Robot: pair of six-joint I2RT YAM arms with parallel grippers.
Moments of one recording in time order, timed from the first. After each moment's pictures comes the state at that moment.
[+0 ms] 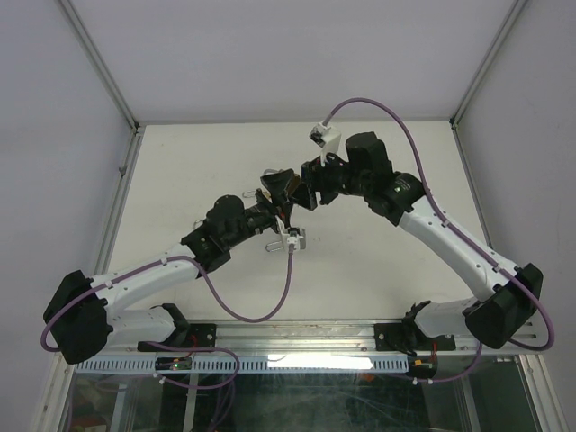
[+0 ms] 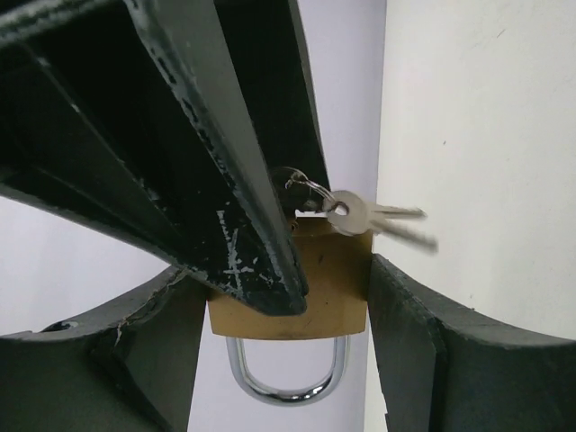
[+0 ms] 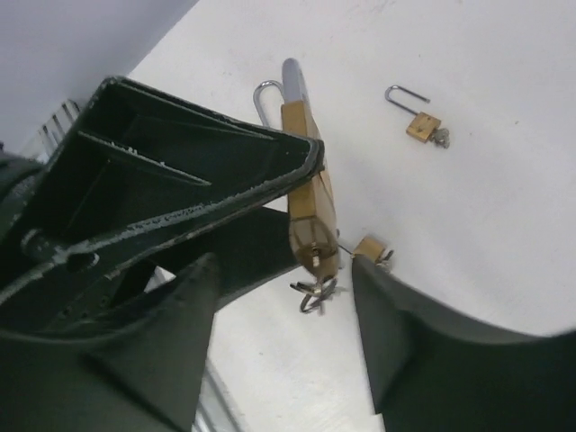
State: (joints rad) left arm -0.85 1.17 0.72 0.43 0.12 1.33; right arm 0.68 1.33 1.32 -0.46 -0.36 0.18
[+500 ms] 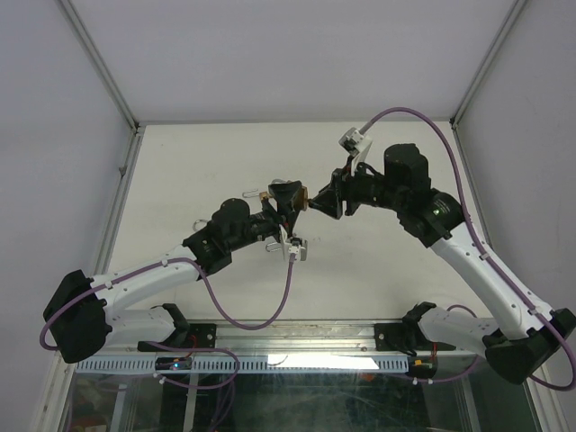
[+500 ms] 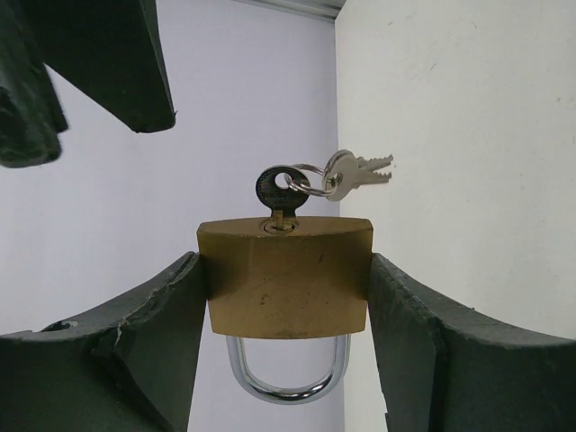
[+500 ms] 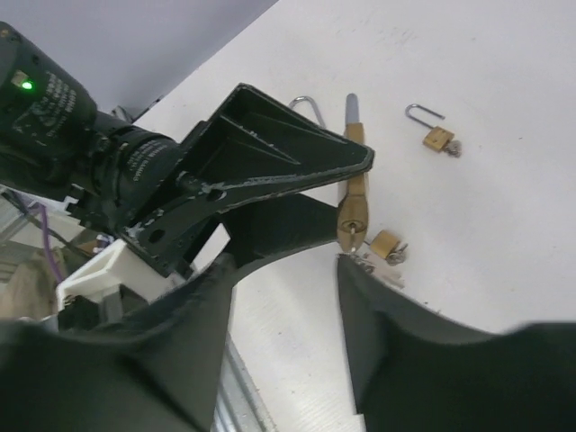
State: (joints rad) left arm -0.88 1.17 0.72 0.35 0.18 1.33; right arm 0.61 1.08 1.21 -0.48 -0.51 0.16
